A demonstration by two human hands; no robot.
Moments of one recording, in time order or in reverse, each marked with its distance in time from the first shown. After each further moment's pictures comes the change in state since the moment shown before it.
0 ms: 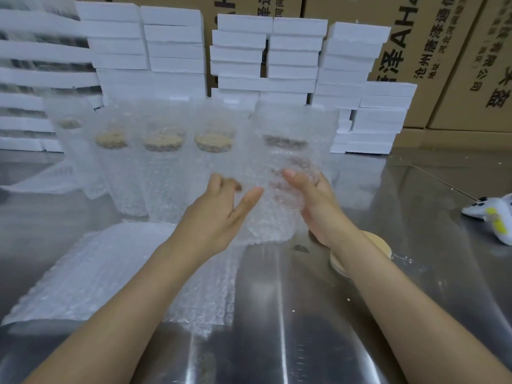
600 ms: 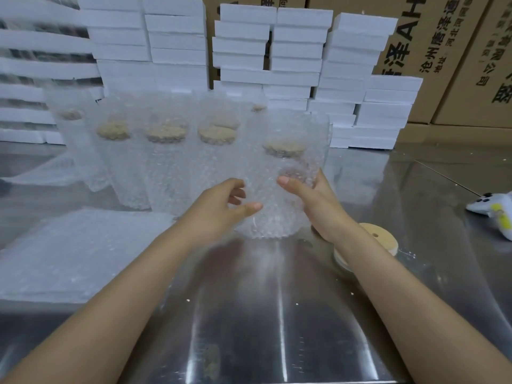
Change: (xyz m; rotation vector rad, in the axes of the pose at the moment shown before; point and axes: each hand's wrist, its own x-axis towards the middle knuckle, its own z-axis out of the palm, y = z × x) left_hand 0.007 -0.011 0.004 -0.241 -0.063 -0.109; right_hand 0.005 0.016 -0.007 -0.212 -0.007 -0.042
